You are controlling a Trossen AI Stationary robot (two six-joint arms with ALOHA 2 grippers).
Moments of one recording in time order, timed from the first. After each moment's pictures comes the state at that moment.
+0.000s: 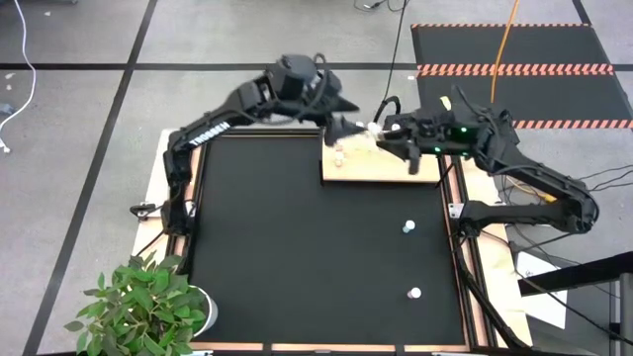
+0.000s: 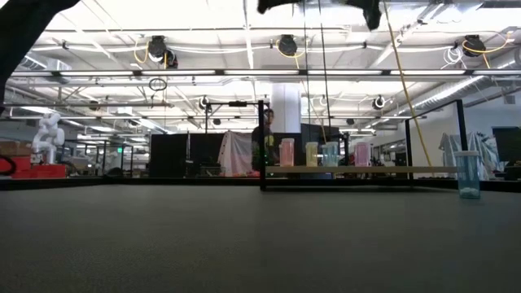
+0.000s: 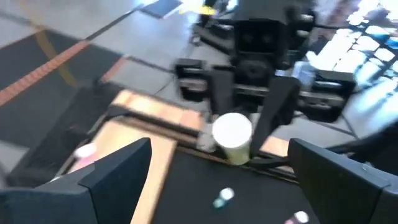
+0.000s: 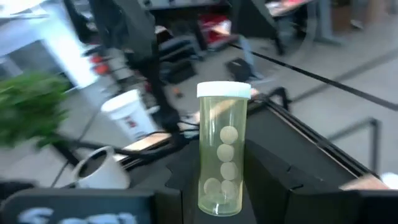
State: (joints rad) left arm 0.36 1.96 2.35 -0.72 0.34 -0.19; right arm -0.49 0.94 1.04 -0.26 -0.34 0.34
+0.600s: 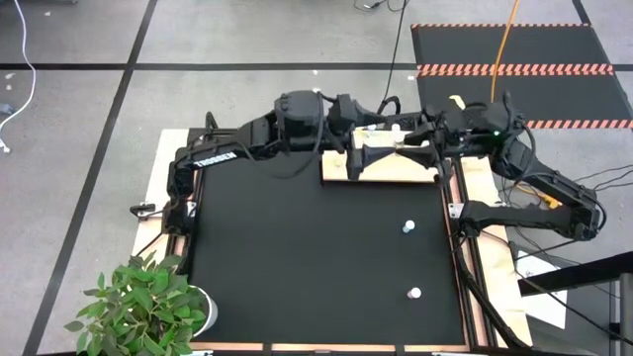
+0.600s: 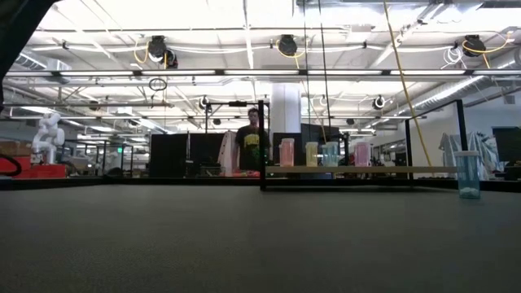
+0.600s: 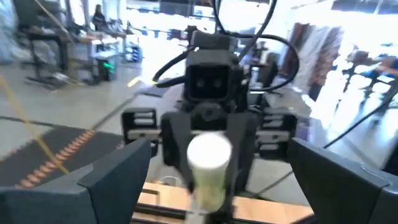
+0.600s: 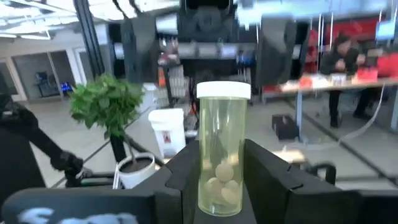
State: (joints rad) left arm 0.11 1.99 2.35 -0.35 0.06 -0.10; right arm -0.49 0.83 1.04 -0.11 -0.58 0.17
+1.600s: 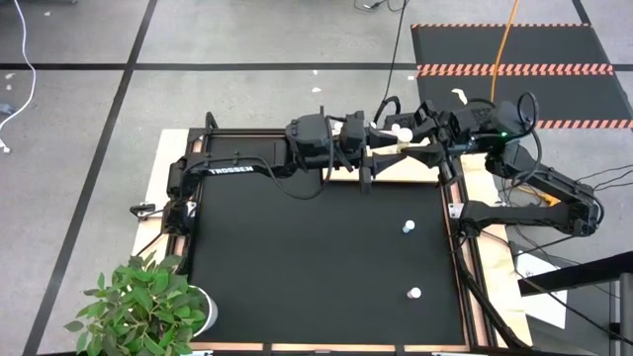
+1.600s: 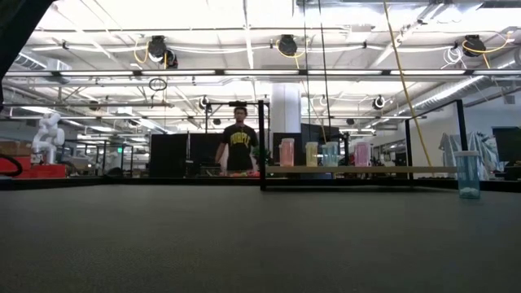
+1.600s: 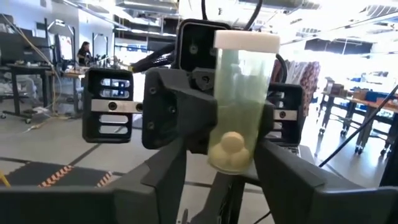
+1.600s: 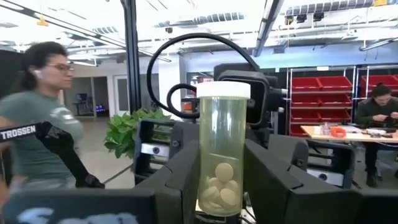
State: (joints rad) left arm 0.08 1.99 2.07 0.11 0.08 -0.11; right arm -0.46 0.87 1.04 0.15 -0.66 0.22
